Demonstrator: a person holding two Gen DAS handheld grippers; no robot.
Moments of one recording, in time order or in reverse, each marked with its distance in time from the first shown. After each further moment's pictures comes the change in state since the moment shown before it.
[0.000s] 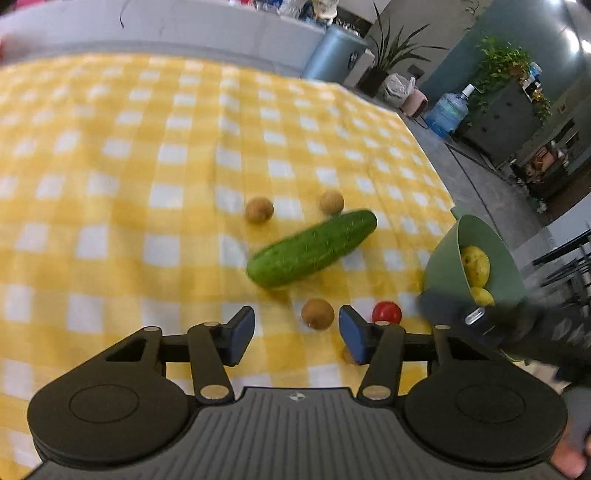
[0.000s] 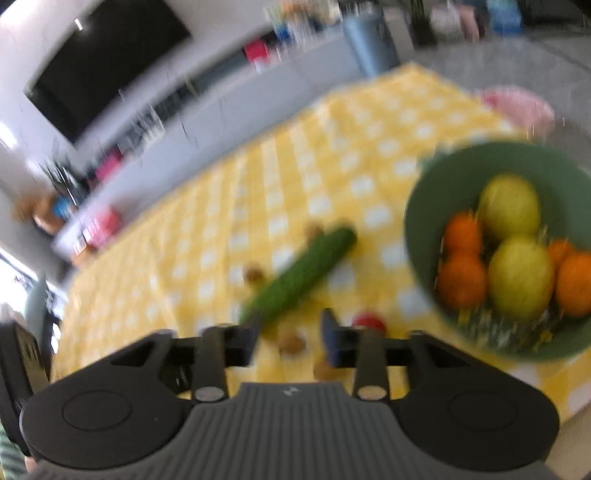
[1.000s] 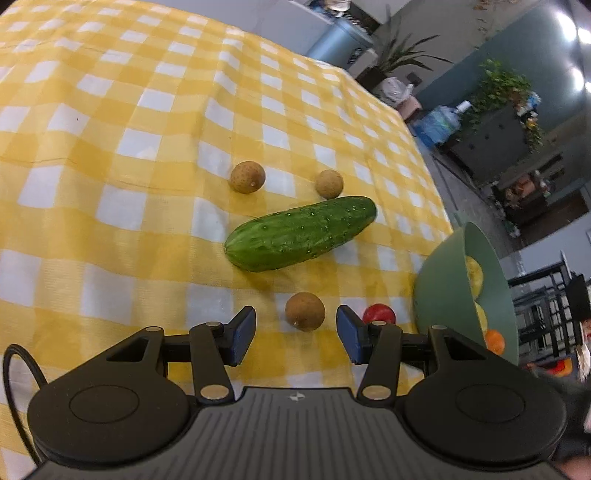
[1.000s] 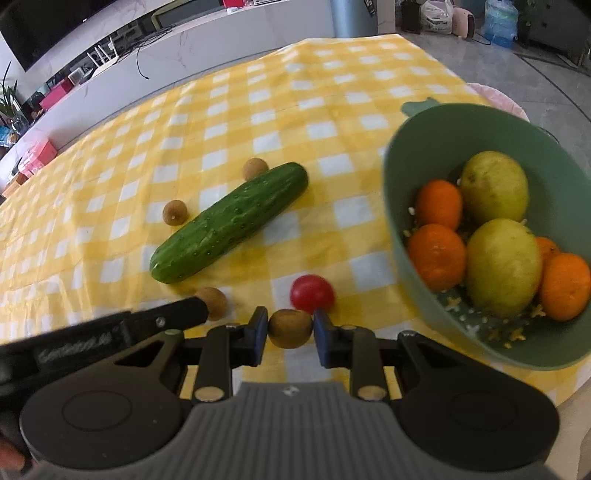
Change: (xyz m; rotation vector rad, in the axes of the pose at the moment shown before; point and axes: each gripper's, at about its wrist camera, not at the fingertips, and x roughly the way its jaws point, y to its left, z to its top) left arm 0.038 0.015 -0.009 -0.131 0.021 -0.102; right arm 0.046 -0.001 -0.012 -0.141 0.093 -0.244
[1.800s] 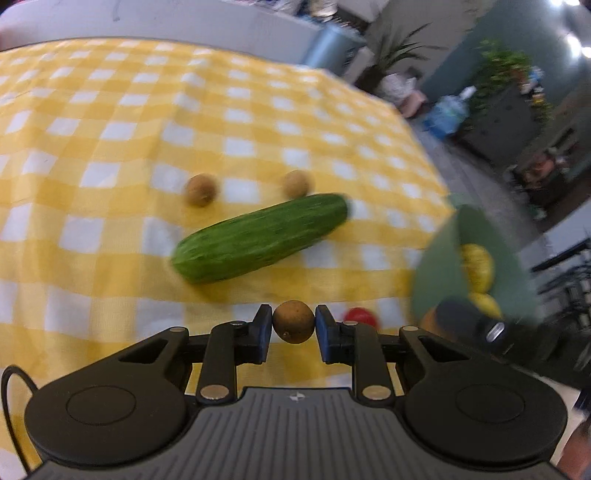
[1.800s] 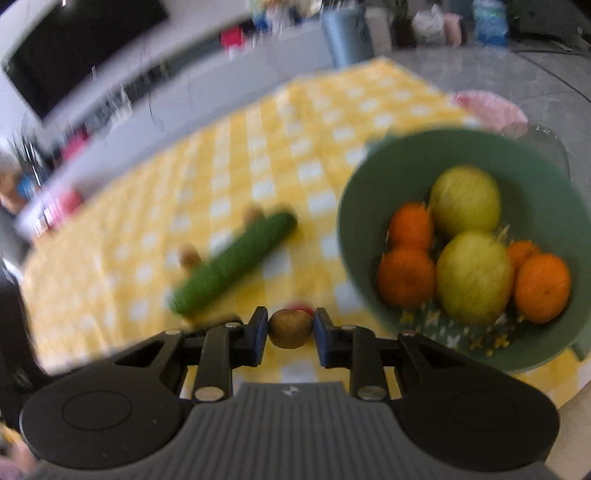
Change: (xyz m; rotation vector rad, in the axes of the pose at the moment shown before) left arm 0.006 -0.052 -0.013 0.133 -0.059 0.074; right arm -0.045 -0.041 -0.002 0.125 -0.166 0.136
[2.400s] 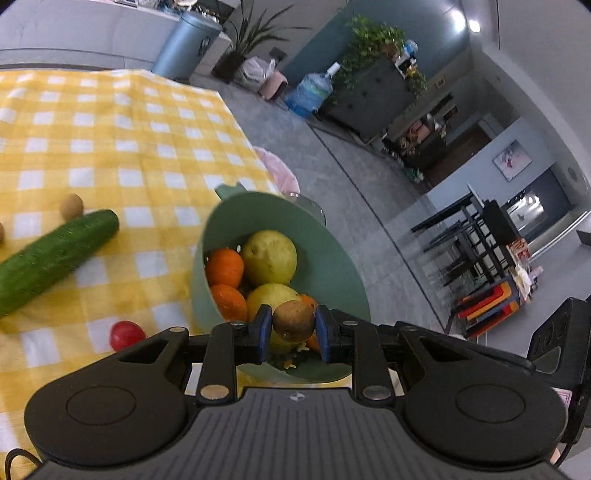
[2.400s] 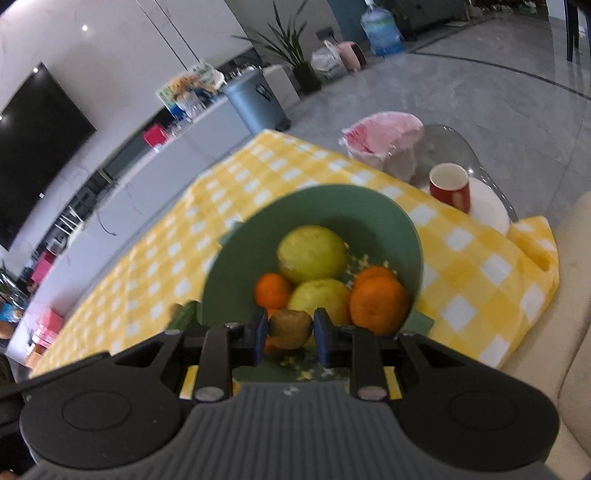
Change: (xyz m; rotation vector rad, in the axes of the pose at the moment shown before) left arm 0.003 -0.103 0.006 0.155 0.068 -0.379; right arm -0.069 -0.094 -0.004 0.285 -0.162 -0.115
